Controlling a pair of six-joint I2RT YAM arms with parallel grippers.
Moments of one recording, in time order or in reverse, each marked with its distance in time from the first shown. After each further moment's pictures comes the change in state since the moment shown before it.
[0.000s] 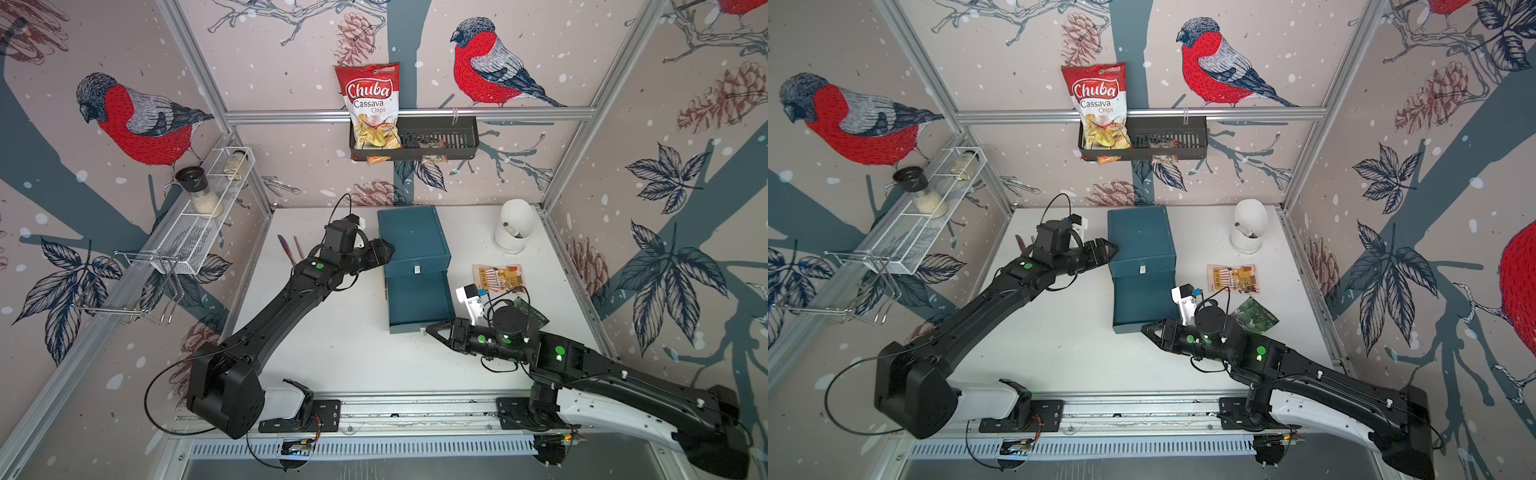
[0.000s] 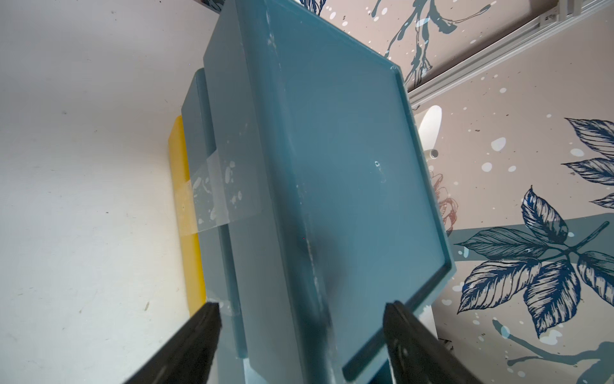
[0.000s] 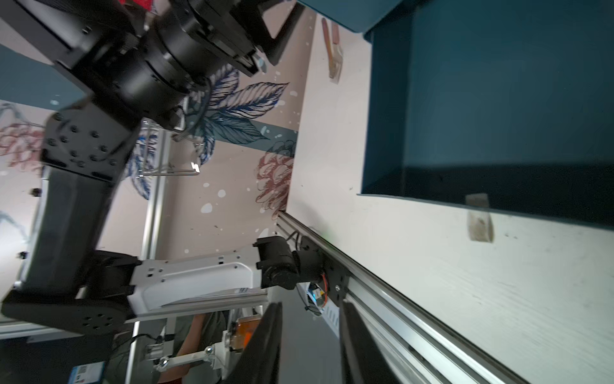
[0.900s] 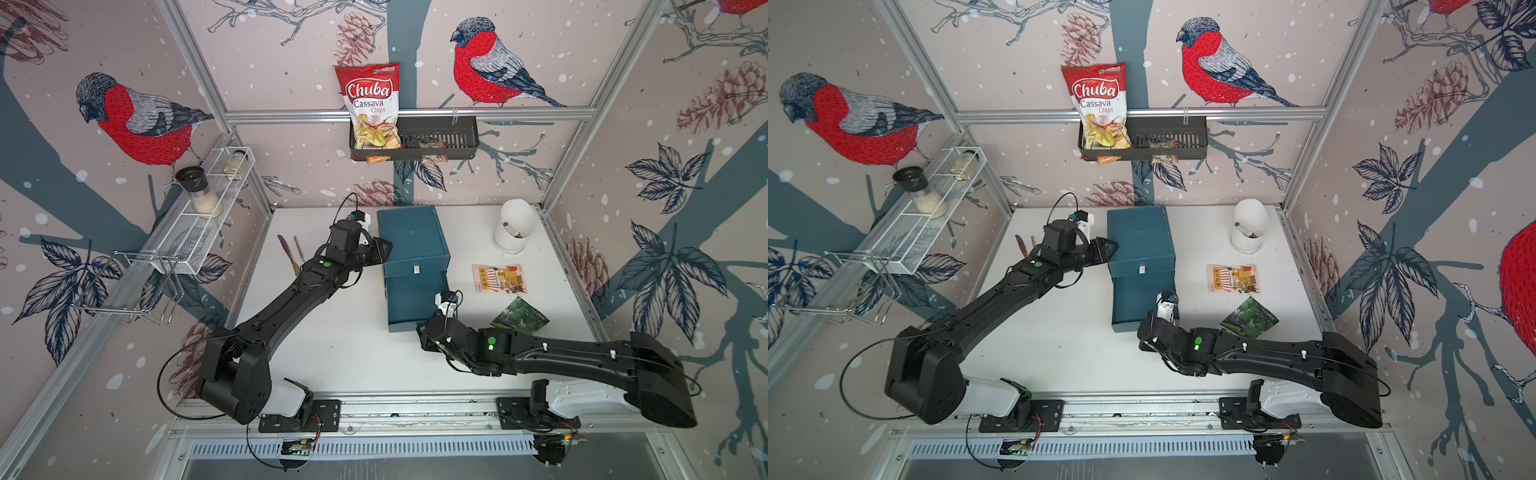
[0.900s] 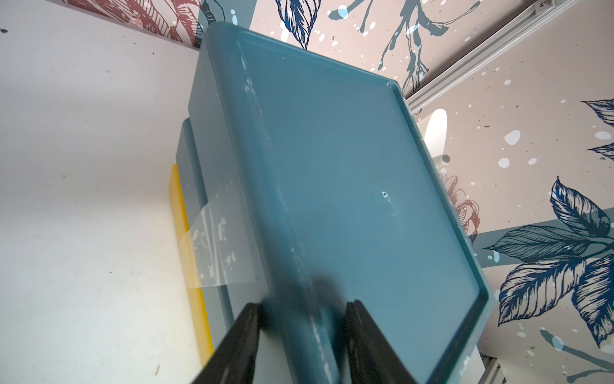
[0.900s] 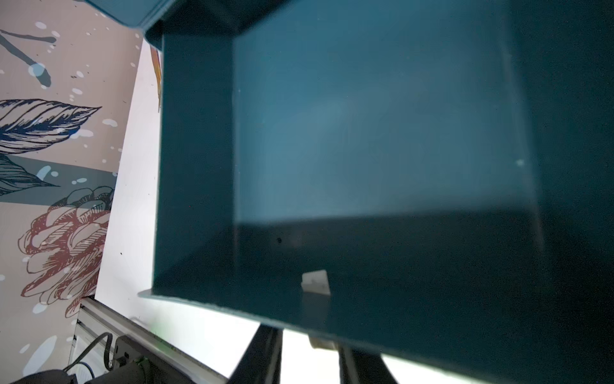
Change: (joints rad) left arm -0.003 0.060 -0.047 0.146 -0.056 0.124; right arm 0.066 0.497 0.091 0.028 0.402 -0.062
